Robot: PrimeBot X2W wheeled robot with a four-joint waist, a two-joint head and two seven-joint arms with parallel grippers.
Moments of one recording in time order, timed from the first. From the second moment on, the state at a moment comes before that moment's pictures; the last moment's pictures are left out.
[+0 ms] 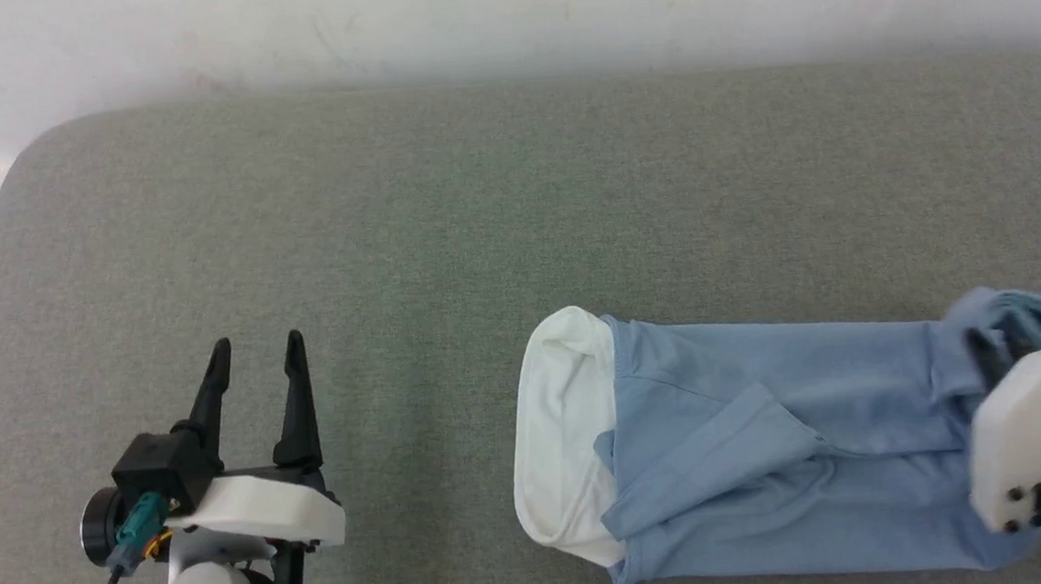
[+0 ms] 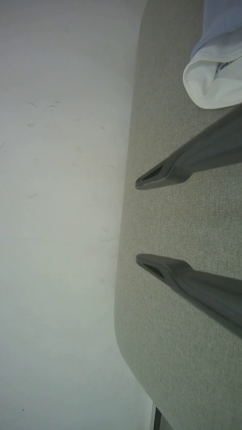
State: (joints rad) left arm -0.15 0.09 0.03 0.20 -0.18 -0.07 -0.26; right arm -0.03 -0.10 -0.17 -0.46 0.08 0.13 0.94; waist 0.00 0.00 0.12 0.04
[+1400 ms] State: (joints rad) left arm -0.19 0.06 0.06 0.23 -0.17 -0.10 -0.26; right arm -0.41 -0.05 0.39 0.07 0.35 0.13 0.24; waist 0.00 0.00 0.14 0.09
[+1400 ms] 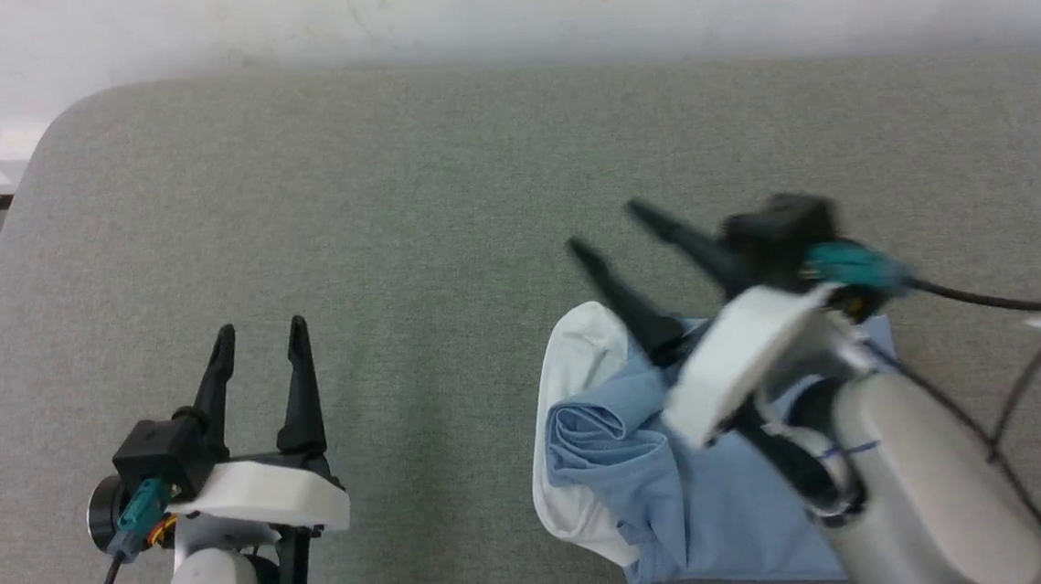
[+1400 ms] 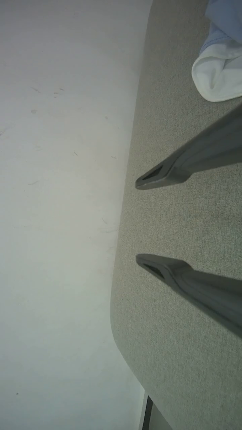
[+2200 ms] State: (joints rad) left arm -0.16 0.06 0.07 0.20 -0.16 -0.10 -0.26; right arm -0.01 -0.05 -0.16 0.22 0.53 0.13 0.28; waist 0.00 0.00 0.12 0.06
